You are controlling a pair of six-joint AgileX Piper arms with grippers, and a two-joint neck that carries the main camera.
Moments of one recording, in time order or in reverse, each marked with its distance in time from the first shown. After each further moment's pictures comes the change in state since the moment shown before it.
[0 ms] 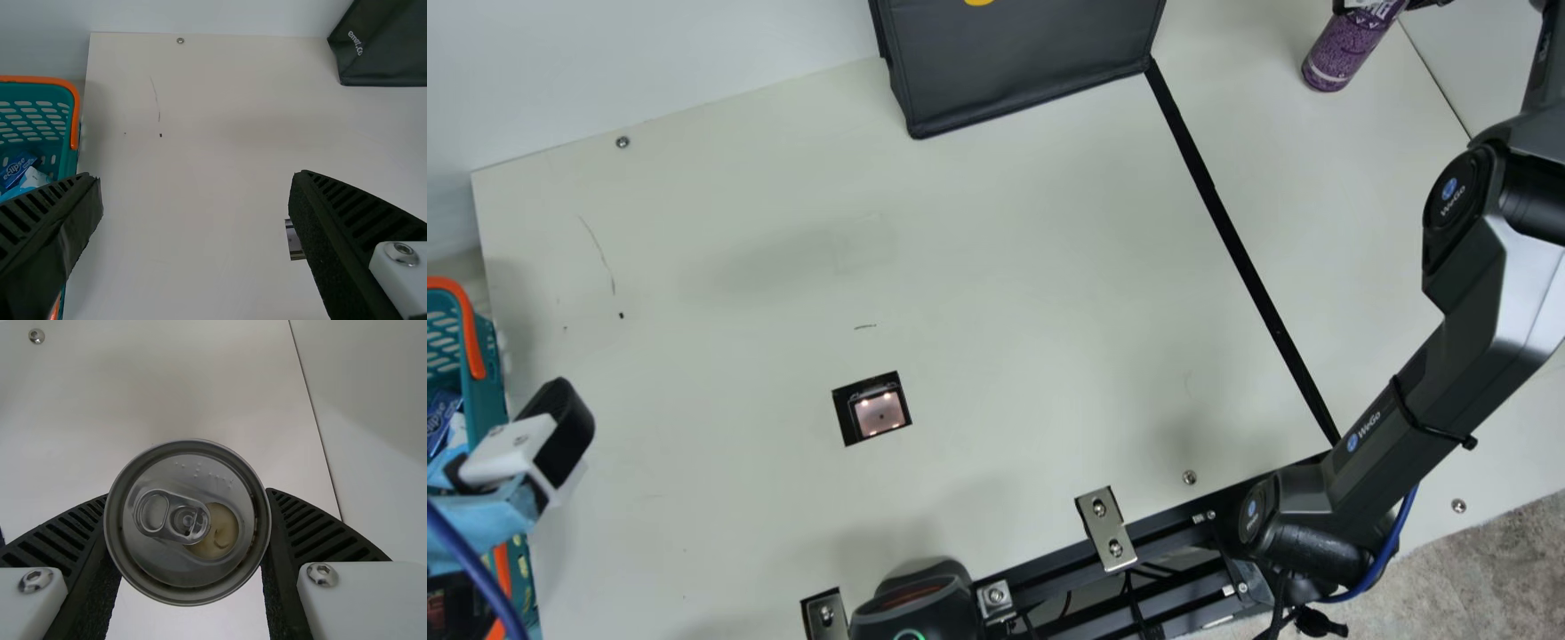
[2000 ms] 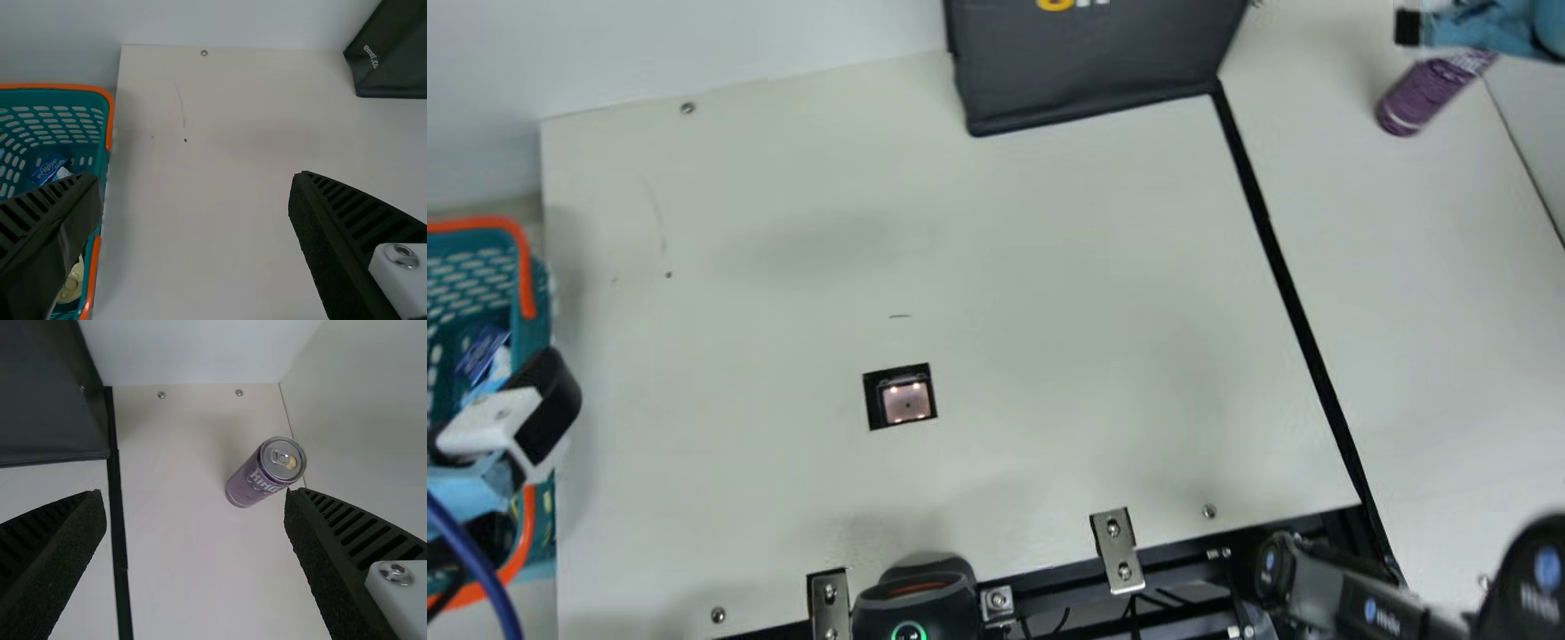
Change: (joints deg) left arm 9.2 -3.9 -2.8 -3.8 3.9 8.5; right arm 9.7 -40.5 30.3 -4.0 -9.0 0.6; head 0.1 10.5
